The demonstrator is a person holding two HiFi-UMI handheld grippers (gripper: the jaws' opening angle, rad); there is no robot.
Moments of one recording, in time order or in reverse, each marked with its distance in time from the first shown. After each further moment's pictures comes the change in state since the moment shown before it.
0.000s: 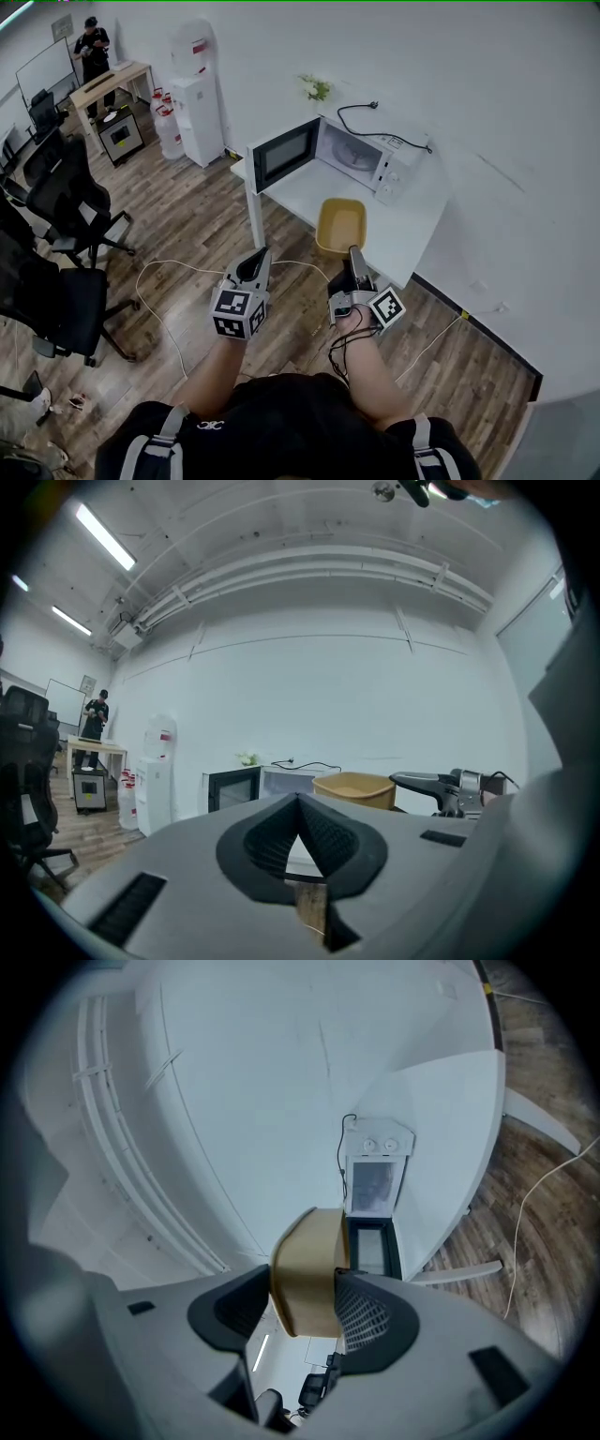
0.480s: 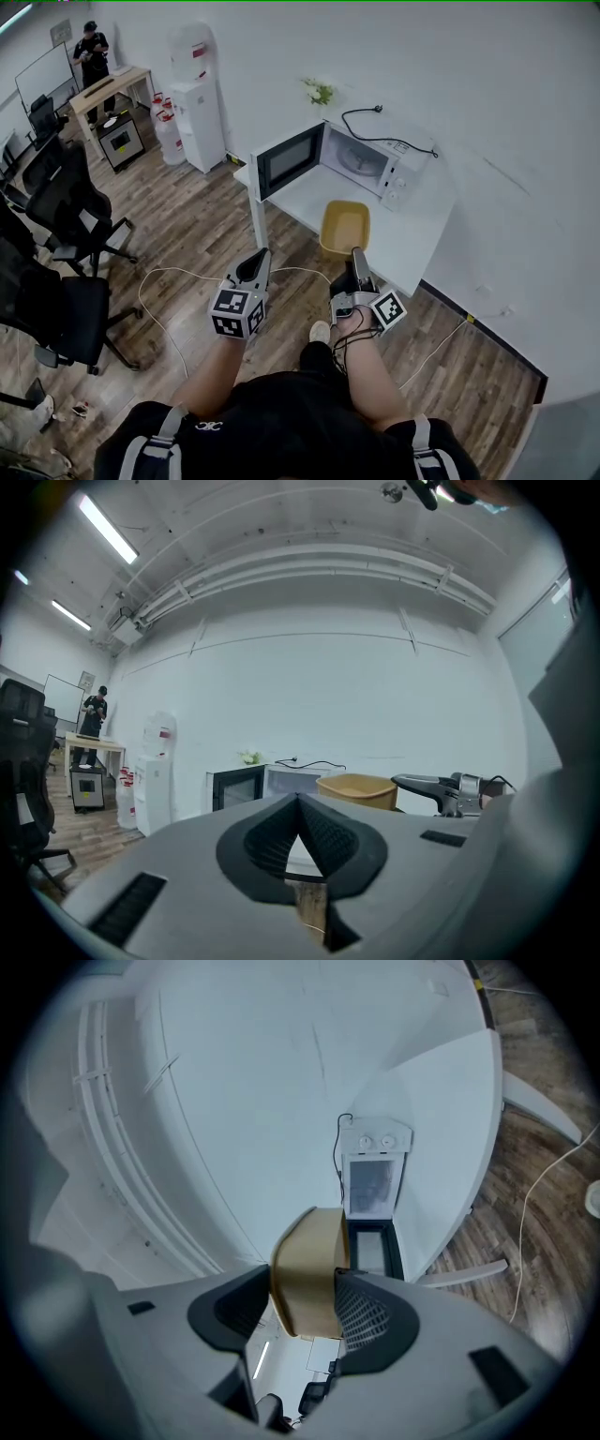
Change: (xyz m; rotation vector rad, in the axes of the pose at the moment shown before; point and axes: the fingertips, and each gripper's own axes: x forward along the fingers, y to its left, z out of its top) left arm 0.025 0.036 -0.006 -0.008 0.011 -0.011; right arm 0.033 -0.023 -0.003 0.016 -0.038 0.005
